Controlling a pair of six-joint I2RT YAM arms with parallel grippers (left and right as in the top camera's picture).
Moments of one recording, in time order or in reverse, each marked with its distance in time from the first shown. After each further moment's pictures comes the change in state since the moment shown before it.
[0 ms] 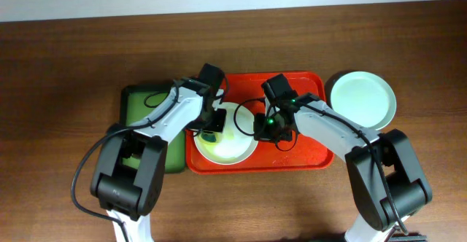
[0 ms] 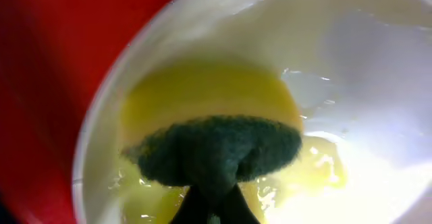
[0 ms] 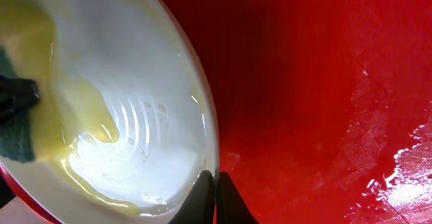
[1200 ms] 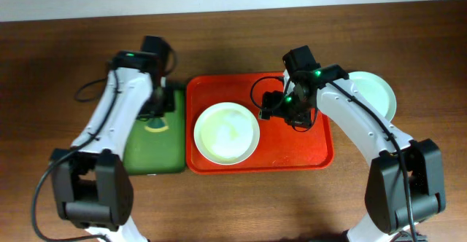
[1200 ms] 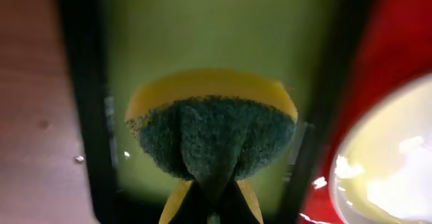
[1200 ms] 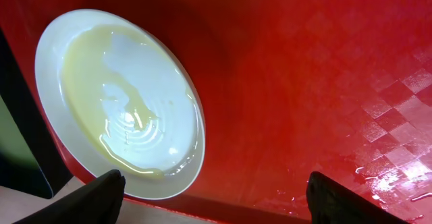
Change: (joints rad) left arm 0.277 -0.137 0.200 -0.378 -0.257 -0.068; right arm -0.129 -0.050 0.236 -0.333 -0.004 -0.046
